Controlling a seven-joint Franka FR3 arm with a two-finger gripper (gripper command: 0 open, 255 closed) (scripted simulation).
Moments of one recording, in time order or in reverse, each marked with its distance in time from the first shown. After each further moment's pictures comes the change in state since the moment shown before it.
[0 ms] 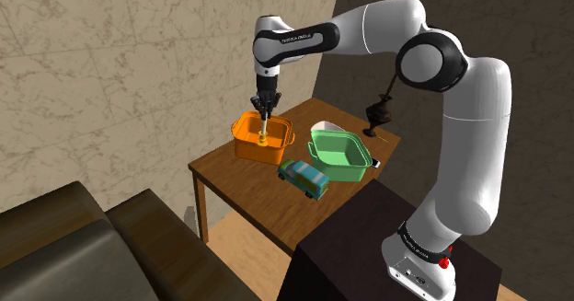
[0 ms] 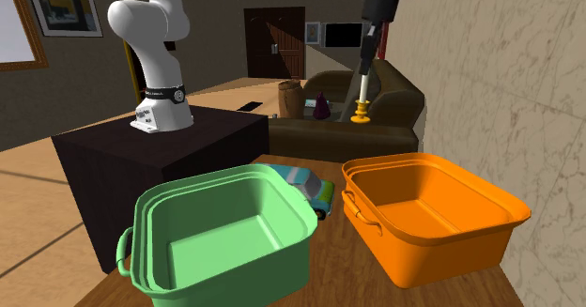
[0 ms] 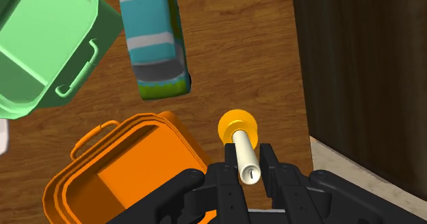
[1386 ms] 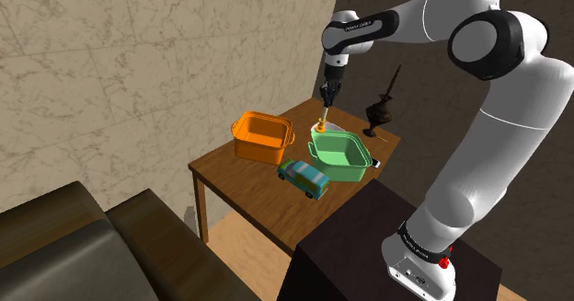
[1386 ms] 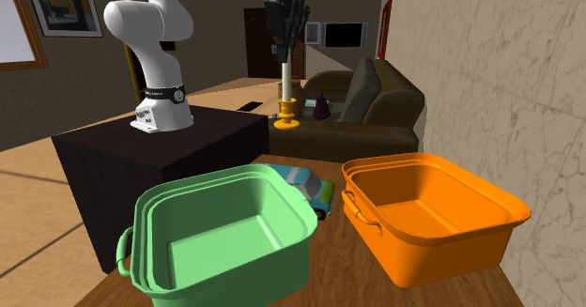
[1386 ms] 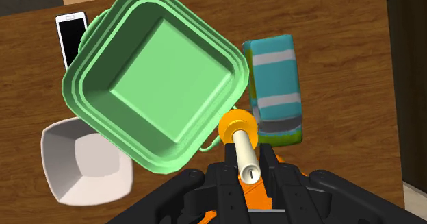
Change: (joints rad) arm -0.262 -0.313 -0.161 -0.339 -0.022 0.027 -0.410
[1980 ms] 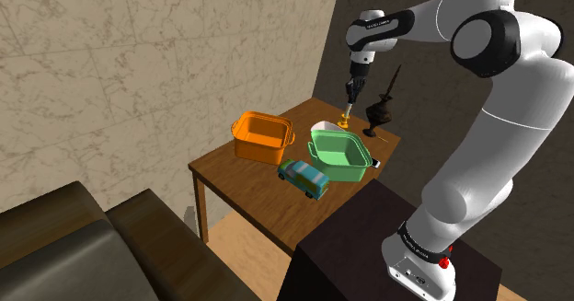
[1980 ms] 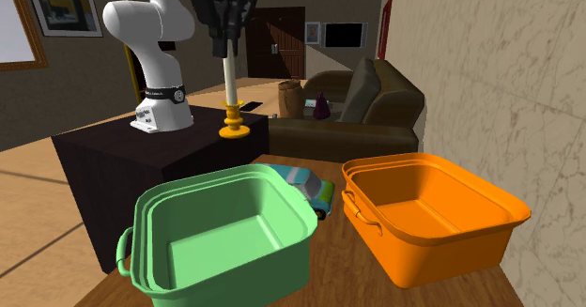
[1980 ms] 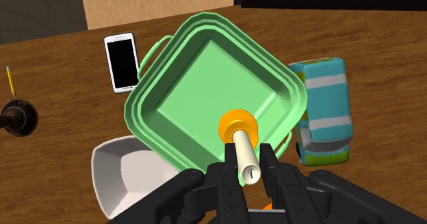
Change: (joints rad) arm -0.116 -0.009 -0.092 0.020 -0.017 -0.021 -0.202
